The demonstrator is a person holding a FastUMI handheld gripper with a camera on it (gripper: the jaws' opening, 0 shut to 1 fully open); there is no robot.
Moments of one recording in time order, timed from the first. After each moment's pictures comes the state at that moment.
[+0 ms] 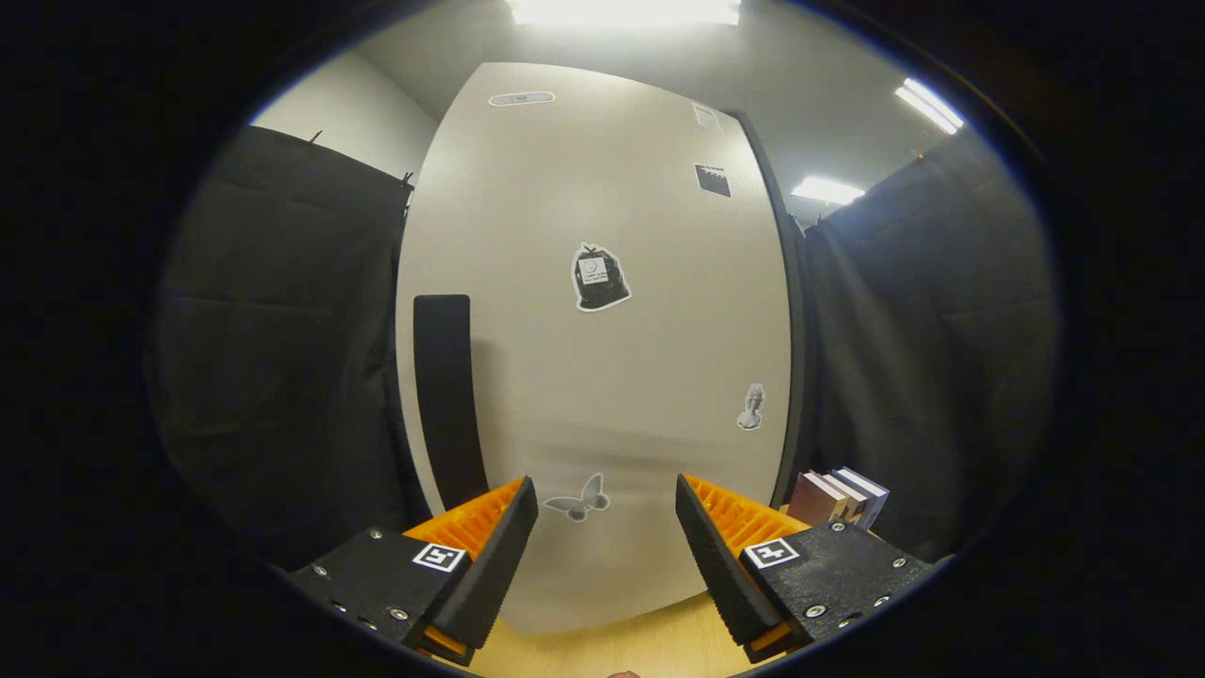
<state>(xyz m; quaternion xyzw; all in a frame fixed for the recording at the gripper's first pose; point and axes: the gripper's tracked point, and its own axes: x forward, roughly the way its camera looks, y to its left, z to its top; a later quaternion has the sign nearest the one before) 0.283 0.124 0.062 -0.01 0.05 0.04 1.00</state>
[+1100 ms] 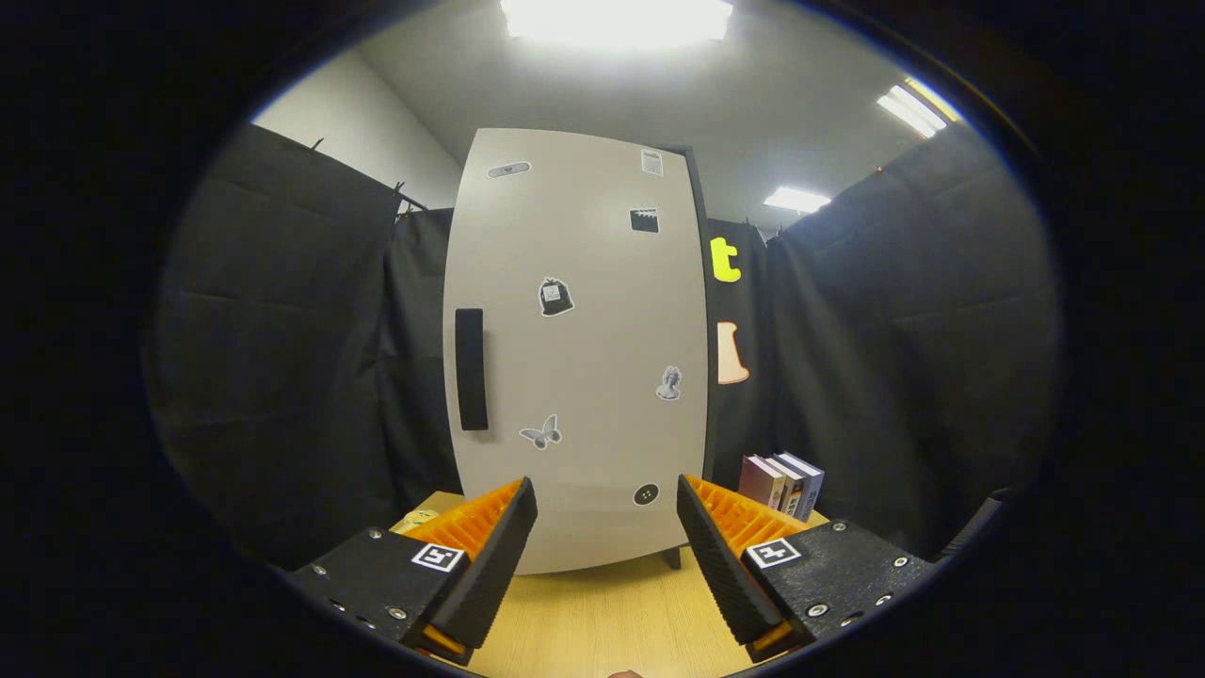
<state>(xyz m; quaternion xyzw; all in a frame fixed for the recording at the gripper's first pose) 0.153 0.078 0.052 -0.01 0.04 0.00 1.00</state>
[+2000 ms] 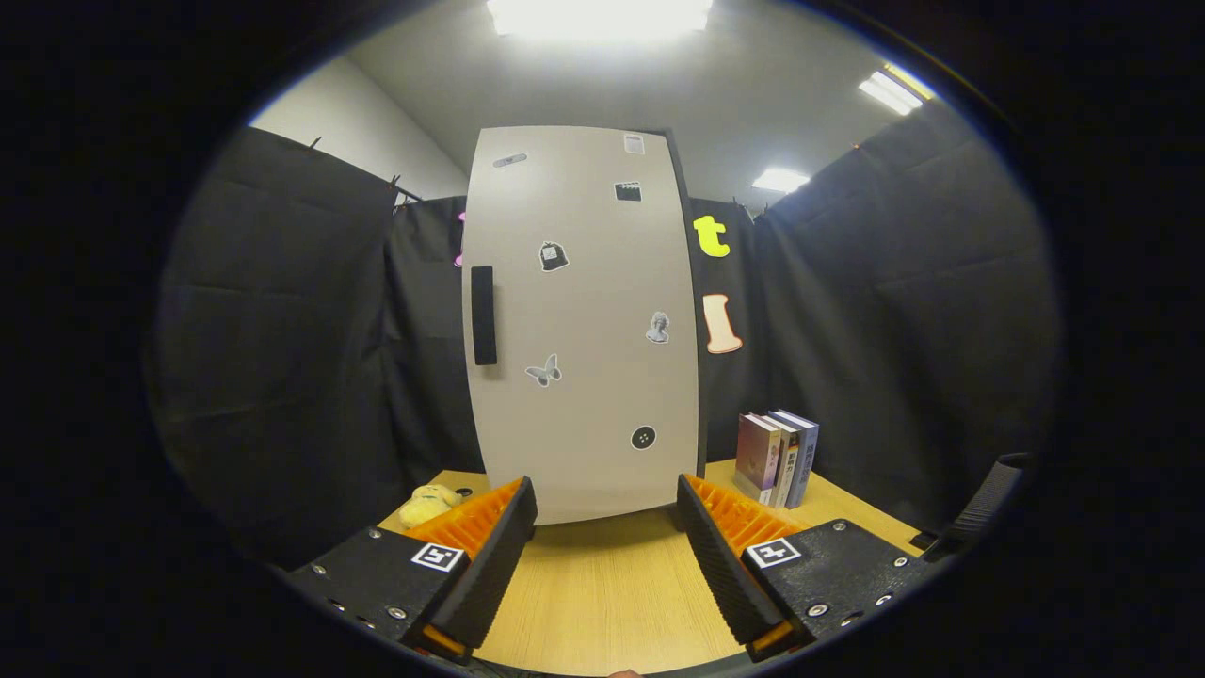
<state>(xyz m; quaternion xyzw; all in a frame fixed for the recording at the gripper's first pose) 0.111 0.087 -0.005 0.01 0.06 -0.01 1.00</state>
